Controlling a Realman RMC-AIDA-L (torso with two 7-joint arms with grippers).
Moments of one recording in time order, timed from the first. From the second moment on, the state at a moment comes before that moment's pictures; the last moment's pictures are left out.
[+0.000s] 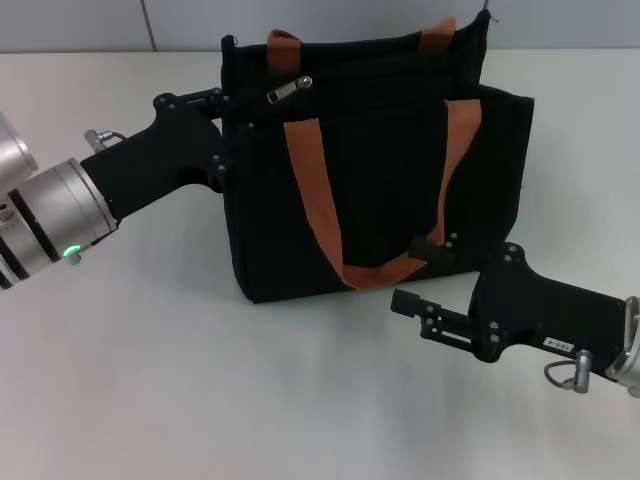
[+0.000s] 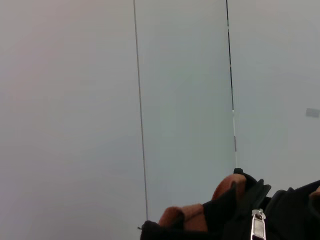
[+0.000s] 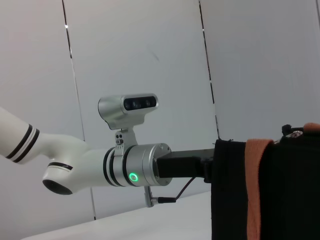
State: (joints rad) left arm -0.51 -2.08 1.01 0.39 1.27 1.33 -0.78; right arm 0.46 2.09 -0.57 -0.20 -1.90 -1.68 0.75
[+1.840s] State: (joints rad) left arm -0.56 -2.08 1.10 0.45 1.26 1.44 -1.04; right arm 0.70 1.98 -0.33 -0.40 -1.87 -1.87 2.18
